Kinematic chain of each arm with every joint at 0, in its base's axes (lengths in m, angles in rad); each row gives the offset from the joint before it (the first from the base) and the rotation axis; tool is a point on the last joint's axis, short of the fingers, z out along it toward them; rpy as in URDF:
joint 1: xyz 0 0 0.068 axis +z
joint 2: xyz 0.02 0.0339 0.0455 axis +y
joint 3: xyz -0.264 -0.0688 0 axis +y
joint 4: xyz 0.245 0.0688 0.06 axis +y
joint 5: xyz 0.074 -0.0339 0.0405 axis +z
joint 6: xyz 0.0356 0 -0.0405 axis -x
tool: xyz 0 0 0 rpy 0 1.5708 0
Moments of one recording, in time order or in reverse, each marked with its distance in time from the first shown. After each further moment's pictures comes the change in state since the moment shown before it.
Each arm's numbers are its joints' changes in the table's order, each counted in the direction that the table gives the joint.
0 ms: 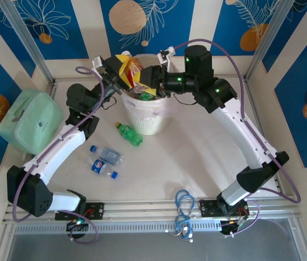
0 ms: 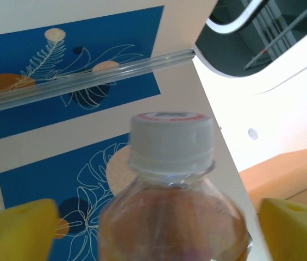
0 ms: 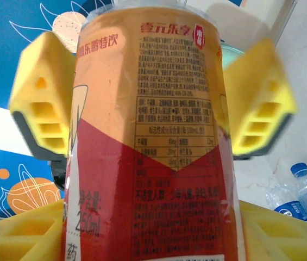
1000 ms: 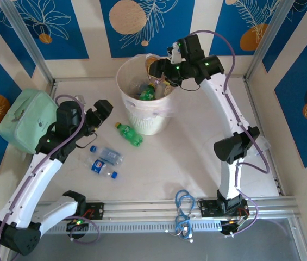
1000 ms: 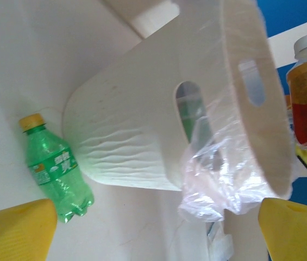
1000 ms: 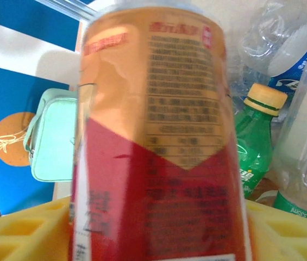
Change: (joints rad) left arm 0.083 -0.373 0.091 1.210 0.345 -0.581; right arm -0.155 0.433 -0.499 0.528 -0.259 0.314
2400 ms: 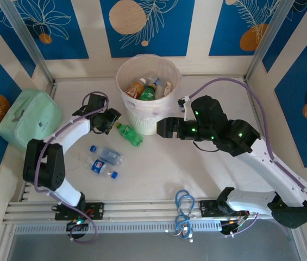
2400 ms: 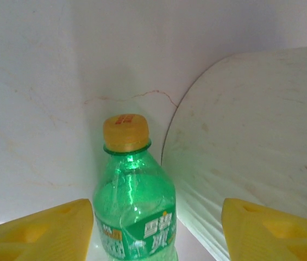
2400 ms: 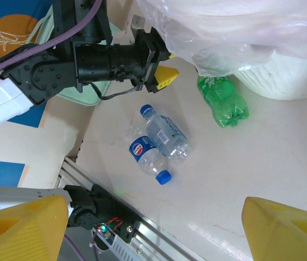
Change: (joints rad) left arm 0.101 0.661 -0.039 -0.130 -0.097 0.105; right arm 0.369 -0.896 1.009 -0.228 -0.309 -0.091
